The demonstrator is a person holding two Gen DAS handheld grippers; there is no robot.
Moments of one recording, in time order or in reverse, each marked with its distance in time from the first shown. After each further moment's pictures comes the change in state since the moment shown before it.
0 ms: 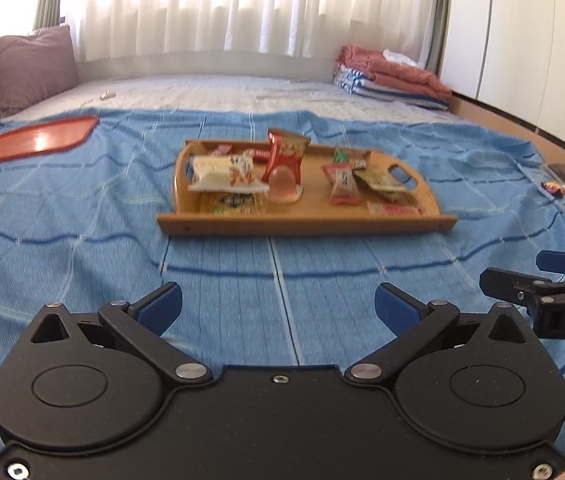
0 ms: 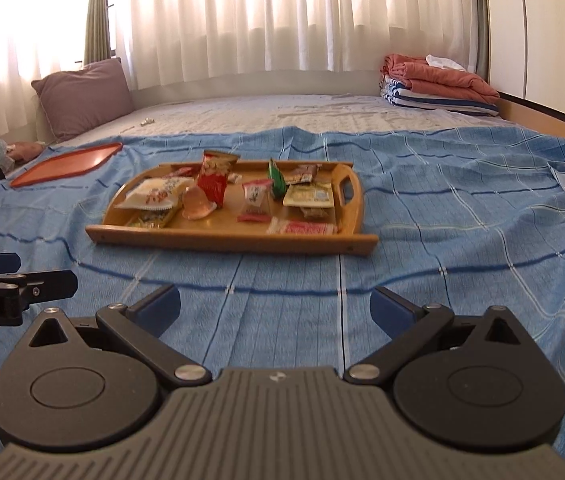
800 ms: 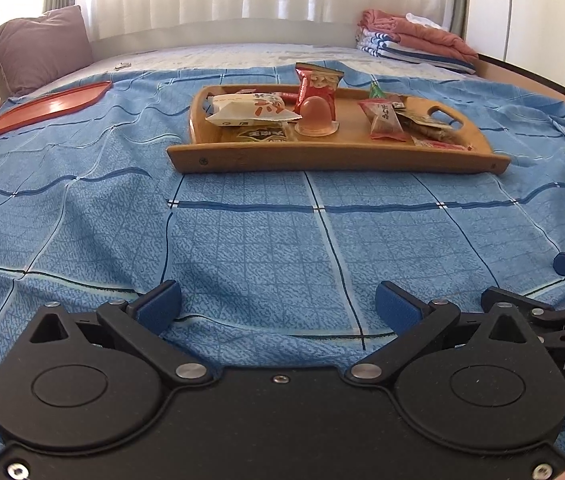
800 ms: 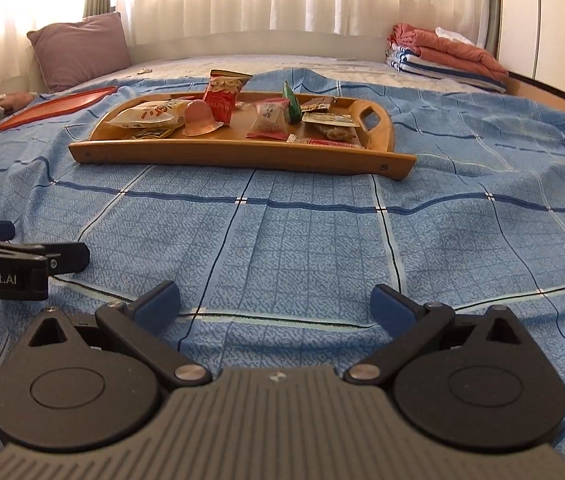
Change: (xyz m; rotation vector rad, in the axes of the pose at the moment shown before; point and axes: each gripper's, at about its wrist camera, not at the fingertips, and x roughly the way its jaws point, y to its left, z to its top) left arm 0.058 0.010 -0.039 0.024 0.064 0.083; right arm 0.053 0.028 -0.054 -0.052 0.082 -0.037
